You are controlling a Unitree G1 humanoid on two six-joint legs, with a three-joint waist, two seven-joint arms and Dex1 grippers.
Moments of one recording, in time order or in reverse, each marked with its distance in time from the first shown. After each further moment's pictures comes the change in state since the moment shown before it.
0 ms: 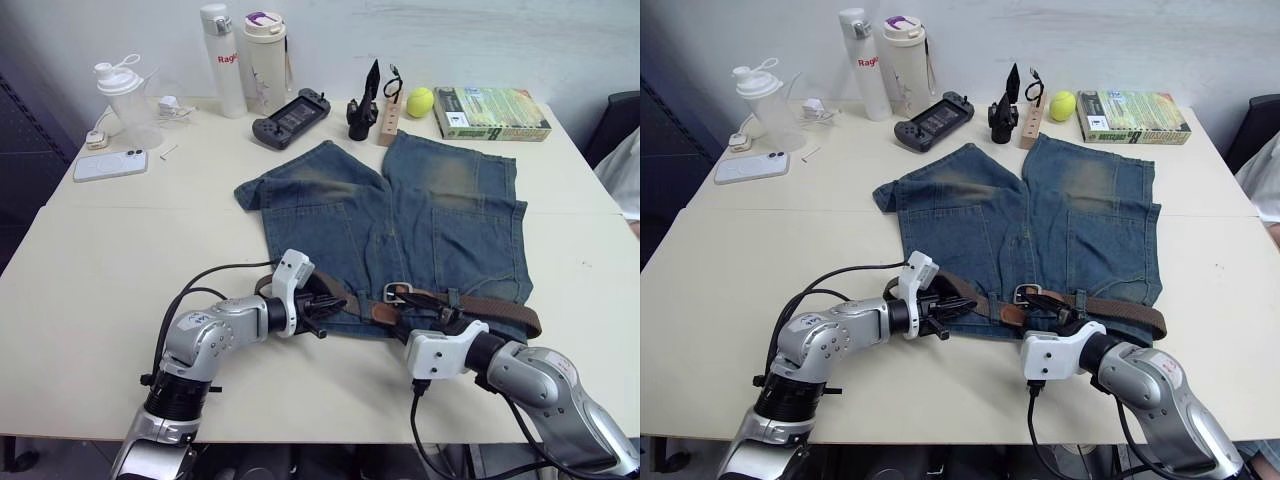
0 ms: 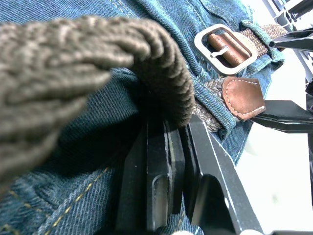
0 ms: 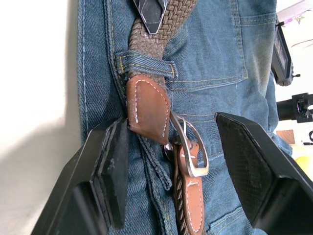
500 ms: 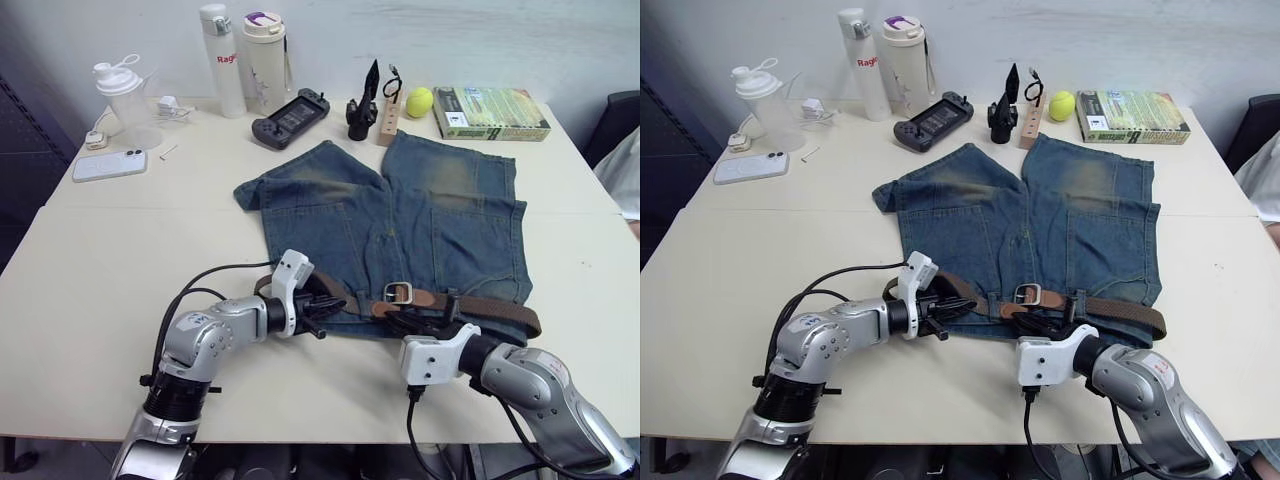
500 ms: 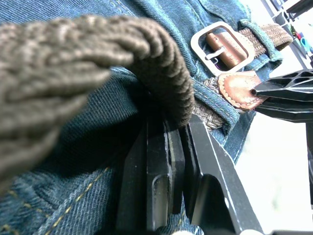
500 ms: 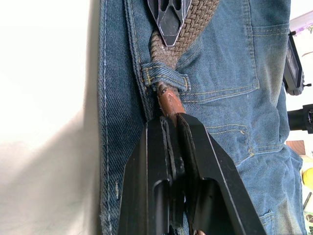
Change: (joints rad) left arm 0.013 0.003 0.009 -0.009 0.005 -0.008 -0.031; right arm -0.007 0.000 0.022 0.000 -0.012 0.000 0.016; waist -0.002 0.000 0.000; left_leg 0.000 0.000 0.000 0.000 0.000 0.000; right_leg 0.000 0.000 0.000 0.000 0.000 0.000
